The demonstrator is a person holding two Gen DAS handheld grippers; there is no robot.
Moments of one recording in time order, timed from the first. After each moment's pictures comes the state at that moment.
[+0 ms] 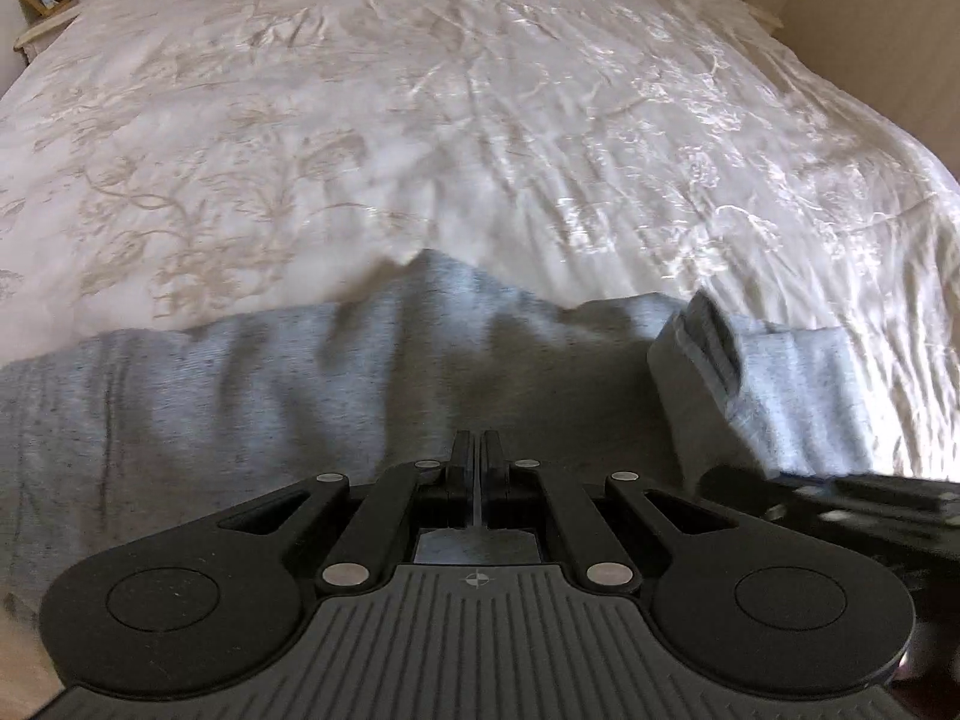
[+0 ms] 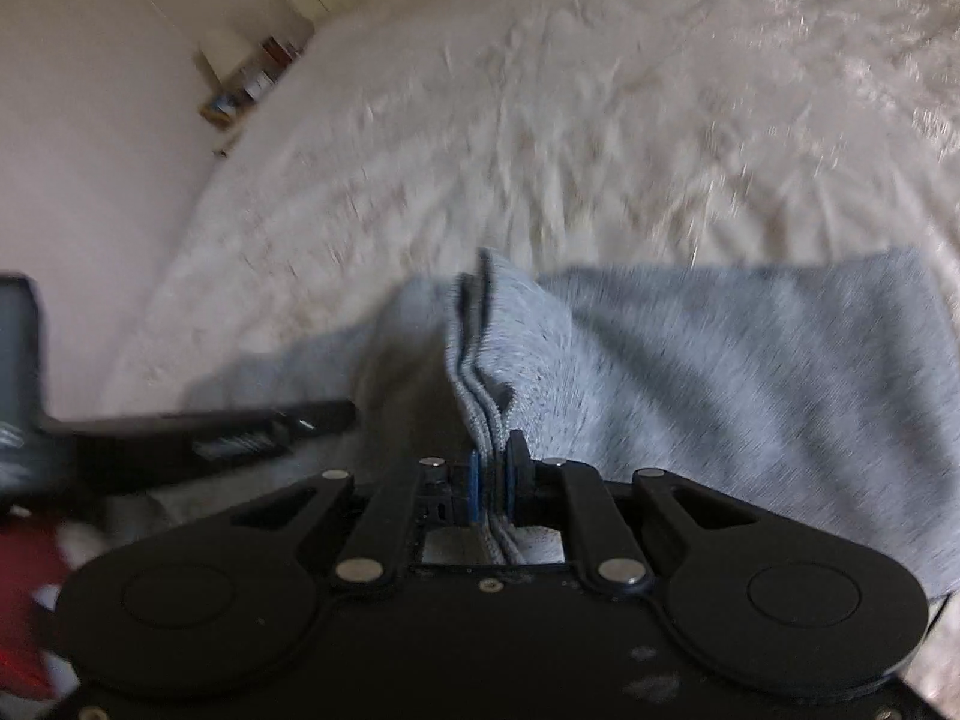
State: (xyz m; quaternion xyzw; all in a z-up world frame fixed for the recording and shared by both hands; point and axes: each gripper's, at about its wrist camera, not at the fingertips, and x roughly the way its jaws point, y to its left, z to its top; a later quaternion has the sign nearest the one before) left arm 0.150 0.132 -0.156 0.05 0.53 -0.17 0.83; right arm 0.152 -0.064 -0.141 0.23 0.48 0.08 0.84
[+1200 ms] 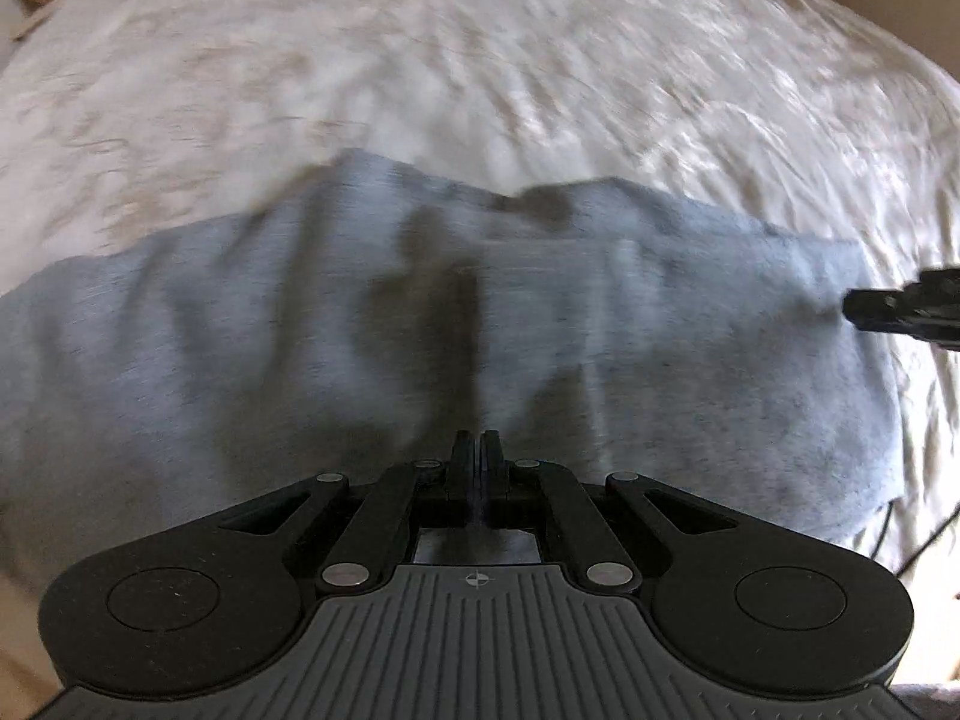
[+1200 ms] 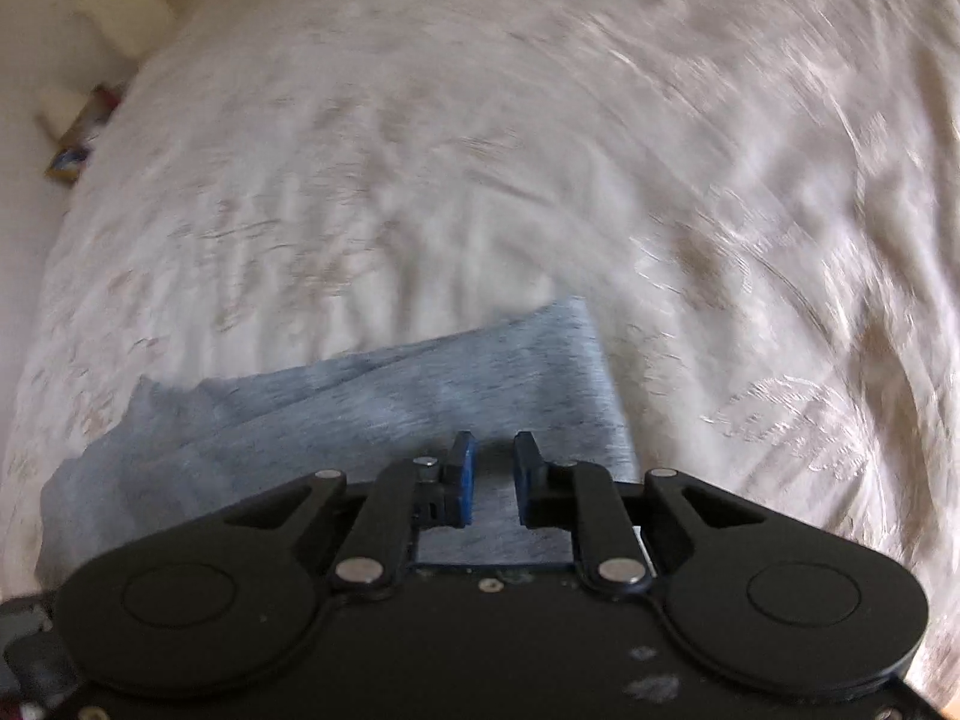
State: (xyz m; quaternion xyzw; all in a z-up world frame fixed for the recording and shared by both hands) left arm 0.114 0.089 -0.189 0.08 0.57 -0.12 0.81; right arm 0.173 -0.222 -0.184 0.26 0.52 -0.04 0.81
